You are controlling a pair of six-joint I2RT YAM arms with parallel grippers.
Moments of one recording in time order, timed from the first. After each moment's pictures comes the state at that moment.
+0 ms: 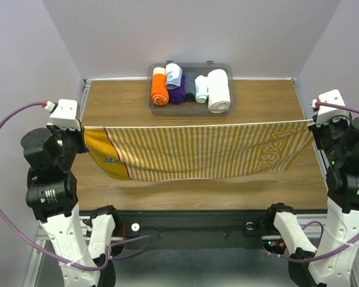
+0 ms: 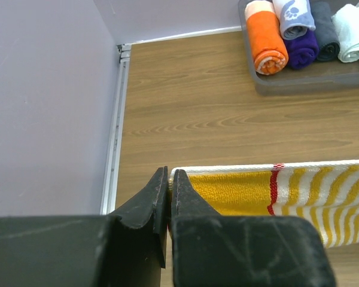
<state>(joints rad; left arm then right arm) 0.26 0.75 1.39 -0.91 0.24 0.20 -0.19 0.82 1.57 -1.03 0.01 -0.57</state>
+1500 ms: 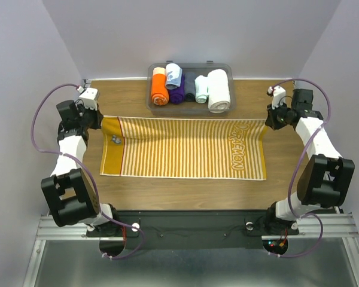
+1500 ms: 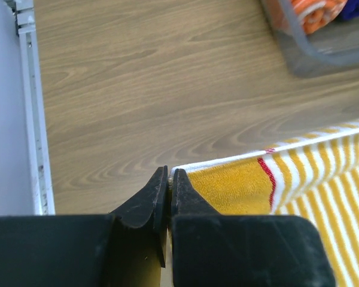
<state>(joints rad) 0.30 1.39 0.96 -0.04 0.47 0.26 -0.19 1.55 1.24 -0.53 -0.45 -0.51</state>
